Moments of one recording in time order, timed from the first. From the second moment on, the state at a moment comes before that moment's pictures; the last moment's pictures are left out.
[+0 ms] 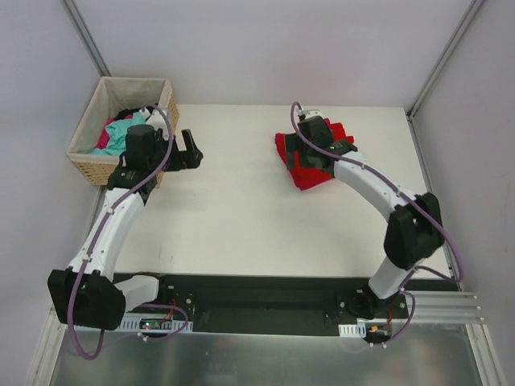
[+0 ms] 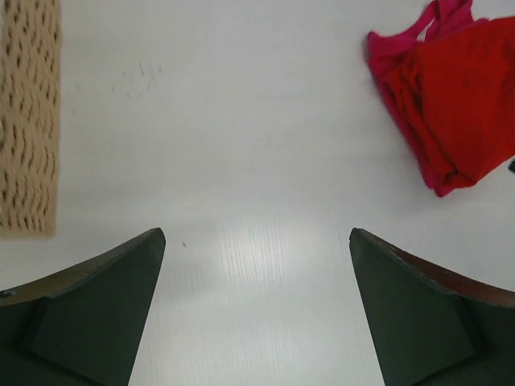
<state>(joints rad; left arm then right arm) -0.10 1.18 1.08 -0.36 0.20 -0.25 0.55 1.64 1.37 -0.54 0.29 0.26</state>
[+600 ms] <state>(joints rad) -0.20 1.00 0.98 -0.46 0.12 -0.28 0.31 2.19 1.82 -0.63 0.13 0.26</state>
